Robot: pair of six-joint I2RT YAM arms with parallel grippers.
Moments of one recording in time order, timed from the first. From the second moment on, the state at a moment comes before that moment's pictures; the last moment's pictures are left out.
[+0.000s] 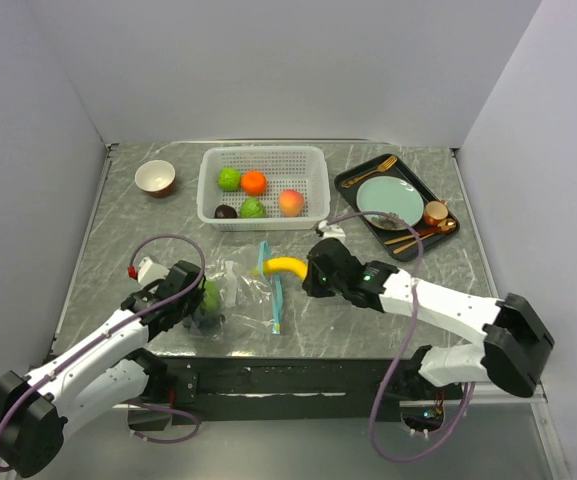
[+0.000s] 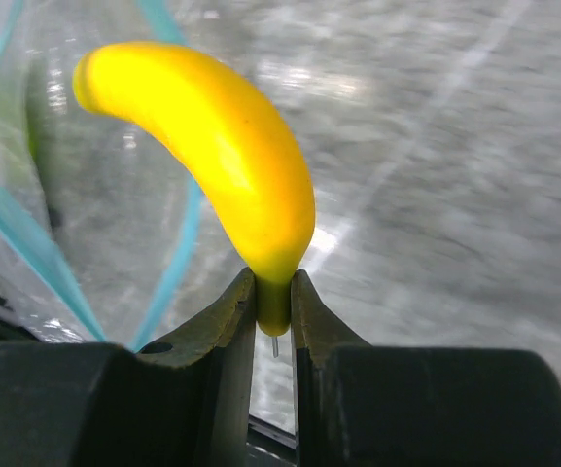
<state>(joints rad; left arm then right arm) -0.56 0.87 0.45 -0.56 -0.47 -1.43 0.88 1.27 0.80 -0.37 0.21 0.71</state>
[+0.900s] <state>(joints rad) -0.56 0.83 0.47 -0.63 -0.47 -1.38 0.49 1.89 1.69 -0.44 0.20 0.63</state>
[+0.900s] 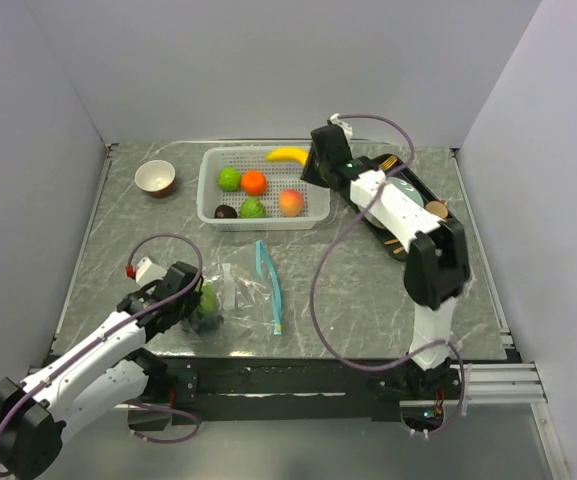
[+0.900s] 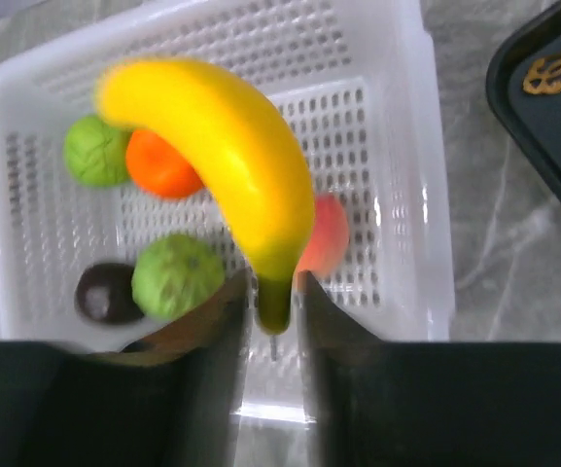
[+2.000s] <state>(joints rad) -0.56 0.74 0.53 -0.85 -0.50 -1.41 0.70 1.57 0.78 0.19 -0.37 0.90</state>
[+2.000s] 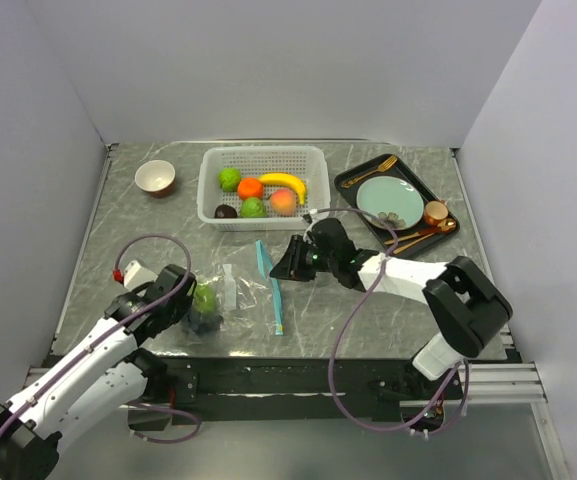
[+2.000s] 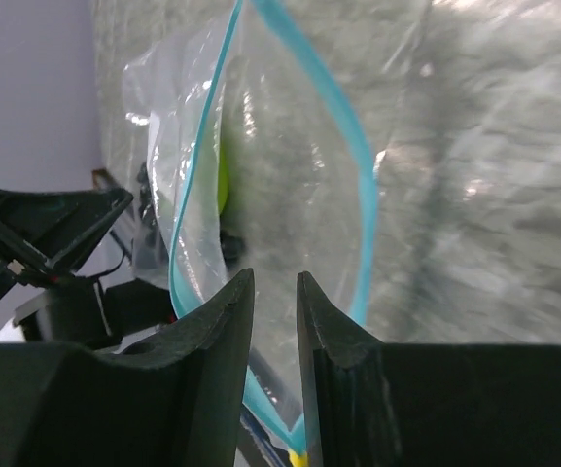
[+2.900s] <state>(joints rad) -0.56 0.81 0.54 -0.84 -0.53 -1.41 0.75 1.84 0.79 0.49 -0.52 1.04</state>
